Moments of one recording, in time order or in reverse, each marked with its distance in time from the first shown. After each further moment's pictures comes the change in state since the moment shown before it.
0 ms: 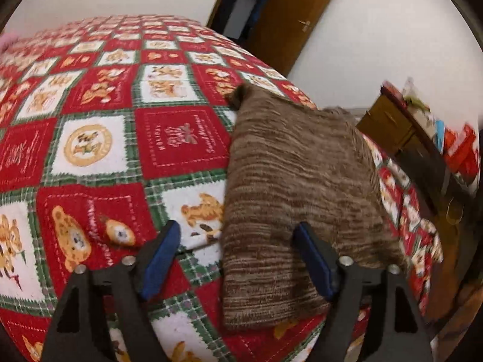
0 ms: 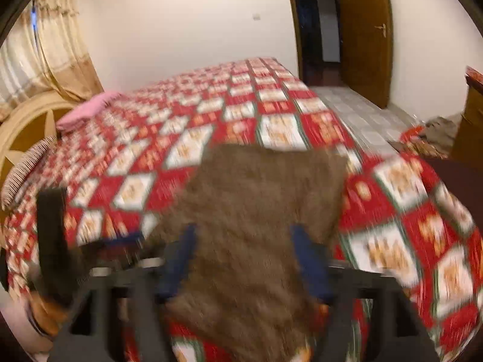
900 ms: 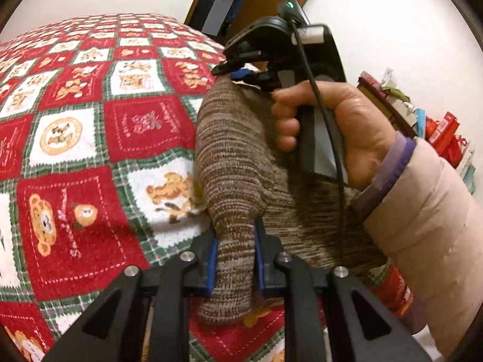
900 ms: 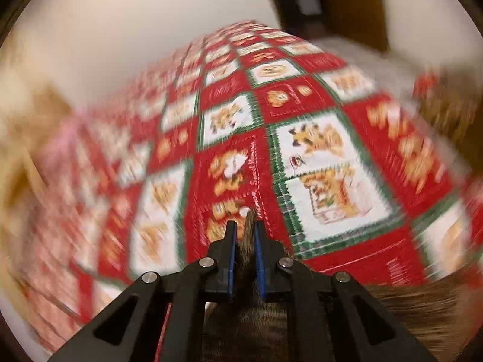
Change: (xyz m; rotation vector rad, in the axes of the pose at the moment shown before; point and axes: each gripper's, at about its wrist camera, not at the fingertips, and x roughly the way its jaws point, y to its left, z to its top) left arm -0.006 -0.011 -0.014 0.012 0.018 -0.097; right arm 0.202 -0.030 0.101 0.340 0.173 0.093
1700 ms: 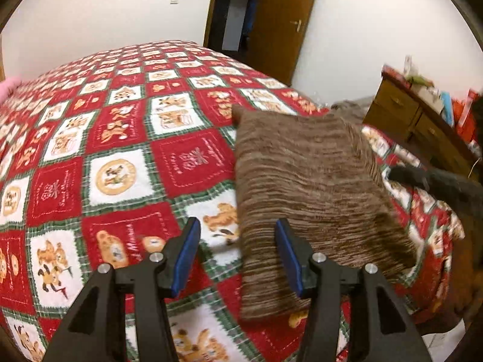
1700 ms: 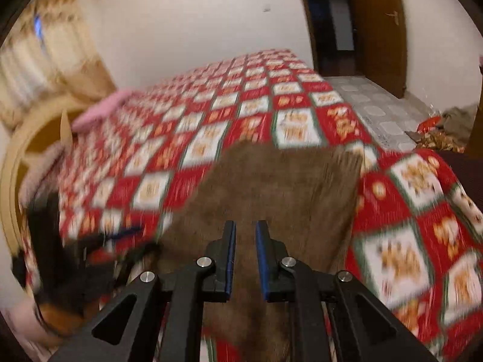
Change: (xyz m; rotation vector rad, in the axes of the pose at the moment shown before) left arm -0.020 -0.005 0.014 0.117 -0.064 0.232; right arm -0.186 0.004 -0.152 -0.352 -0.076 -0.037
